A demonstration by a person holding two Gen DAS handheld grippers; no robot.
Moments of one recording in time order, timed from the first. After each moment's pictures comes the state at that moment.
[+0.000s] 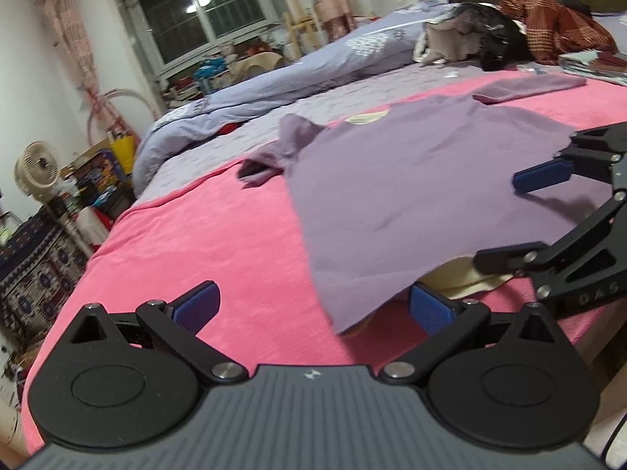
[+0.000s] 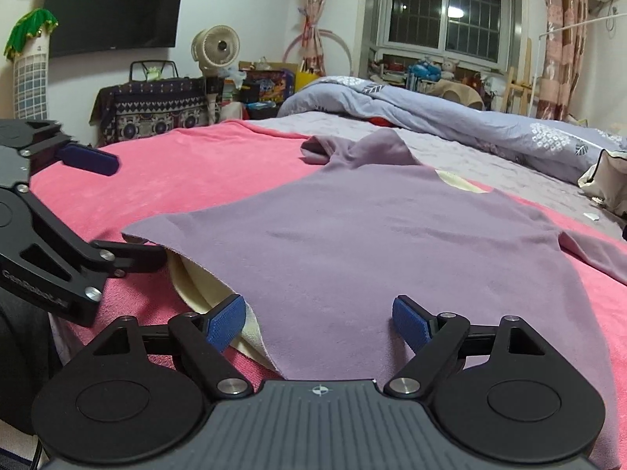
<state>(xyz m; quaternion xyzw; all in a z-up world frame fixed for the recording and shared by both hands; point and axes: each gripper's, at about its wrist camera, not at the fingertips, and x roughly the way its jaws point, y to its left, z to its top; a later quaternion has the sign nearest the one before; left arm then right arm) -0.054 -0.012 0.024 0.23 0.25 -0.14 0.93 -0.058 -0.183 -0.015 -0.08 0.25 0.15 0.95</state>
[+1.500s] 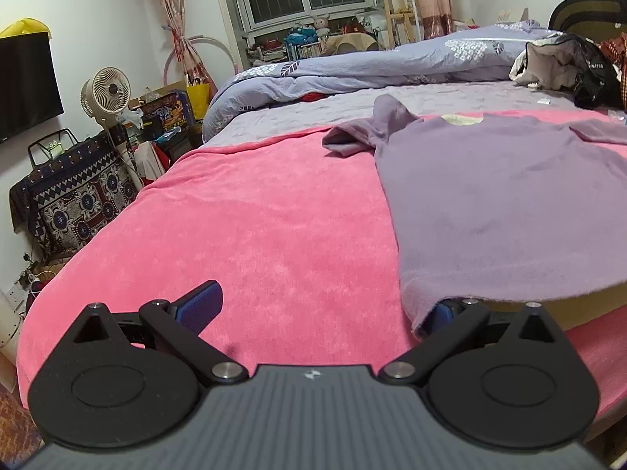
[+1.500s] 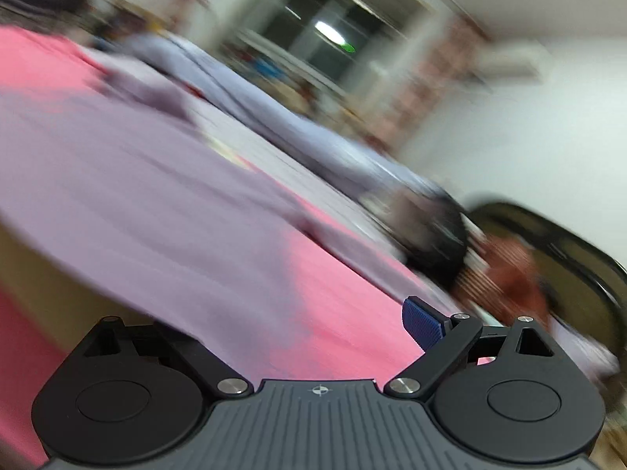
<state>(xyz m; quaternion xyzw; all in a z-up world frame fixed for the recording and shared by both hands) -0.029 0.020 0.014 0.12 0.27 -0.01 0.95 -0.080 -0.299 -0.041 -0.24 0.21 -0.21 0.92</state>
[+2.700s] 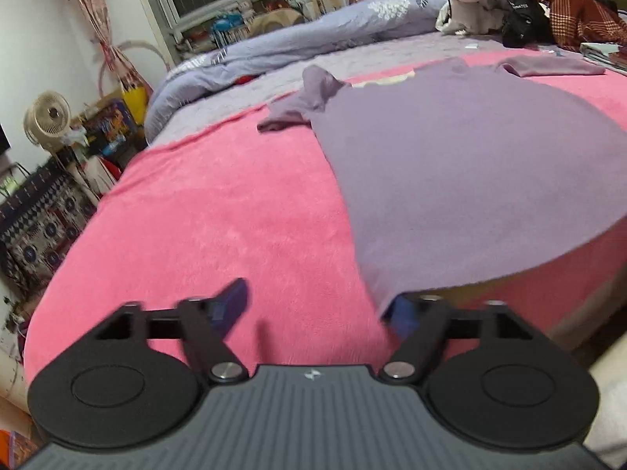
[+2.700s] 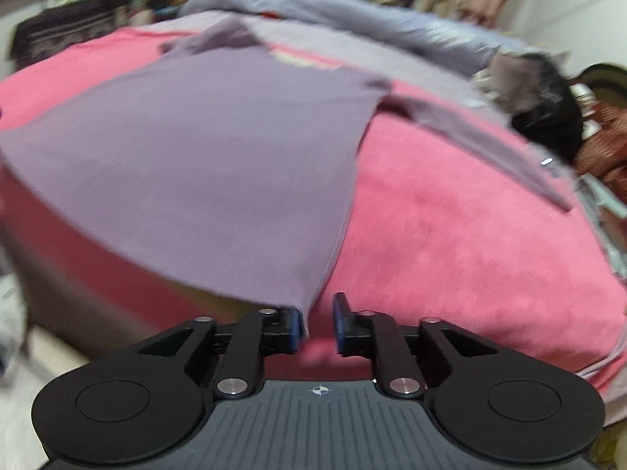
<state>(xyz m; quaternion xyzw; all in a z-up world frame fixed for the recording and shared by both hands) -0.064 0.018 0.024 0.19 0.32 -0.10 0.92 -0.118 -0.350 0.002 -0.09 0.41 0.04 0.91</state>
